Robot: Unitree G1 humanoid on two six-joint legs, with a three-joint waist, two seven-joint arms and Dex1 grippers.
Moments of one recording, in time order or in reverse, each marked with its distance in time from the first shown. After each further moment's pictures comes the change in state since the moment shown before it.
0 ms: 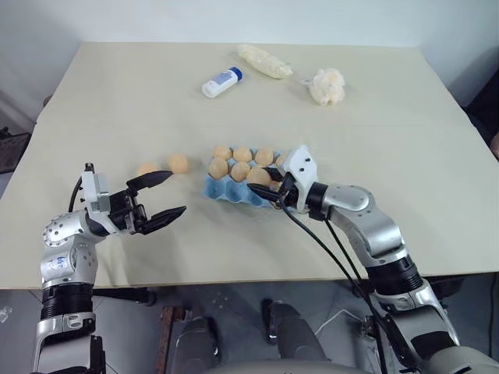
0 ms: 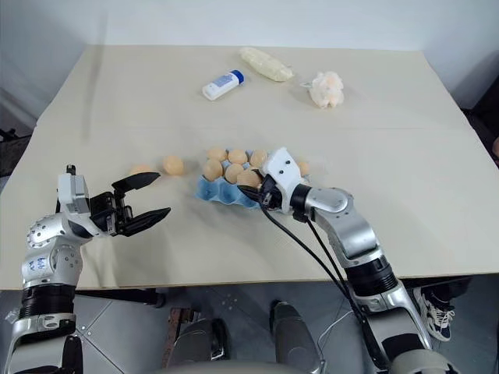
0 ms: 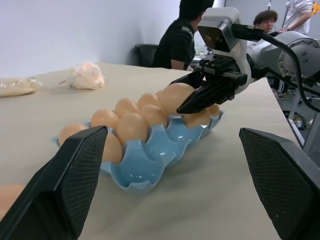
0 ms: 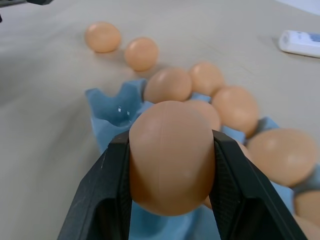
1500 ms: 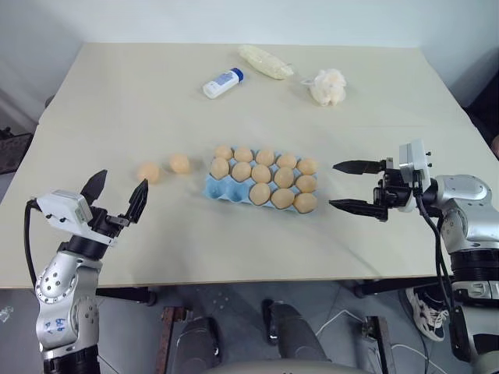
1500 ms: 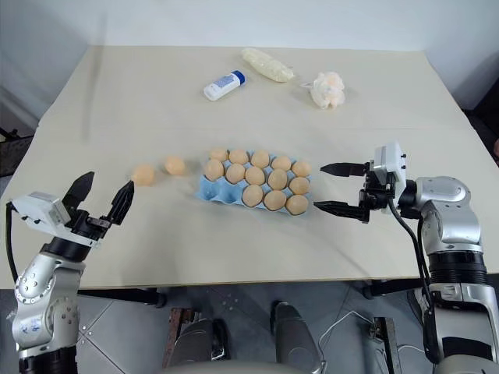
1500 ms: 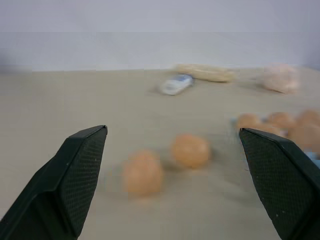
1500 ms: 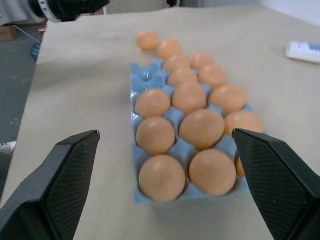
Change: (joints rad) left arm 0.396 -0.245 0.154 -0.581 0.141 0.106 0.959; right arm 0.028 -0.379 -0.342 0.385 0.260 -0.315 0.767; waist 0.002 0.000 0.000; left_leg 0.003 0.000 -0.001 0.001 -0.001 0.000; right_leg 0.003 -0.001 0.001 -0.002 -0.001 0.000
